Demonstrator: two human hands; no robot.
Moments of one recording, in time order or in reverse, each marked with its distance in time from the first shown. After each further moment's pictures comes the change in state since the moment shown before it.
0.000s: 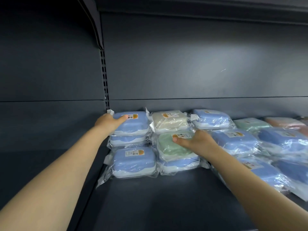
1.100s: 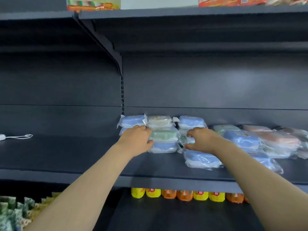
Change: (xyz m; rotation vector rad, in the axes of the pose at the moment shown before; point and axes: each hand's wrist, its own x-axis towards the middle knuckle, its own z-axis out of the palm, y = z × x) left_hand -0.291 0.104 -0.007 0.792 0.064 0.547; right_hand -0.121 0.070 -0.122 -0.626 -0.017 -0.558
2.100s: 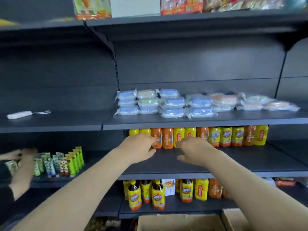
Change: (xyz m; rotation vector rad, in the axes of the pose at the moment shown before) left_hand -0.252 0.138 -0.081 -0.052 -0.205 0.217; right_hand -0.315 -0.047 -0.008 -0.167 -0.153 -0.185
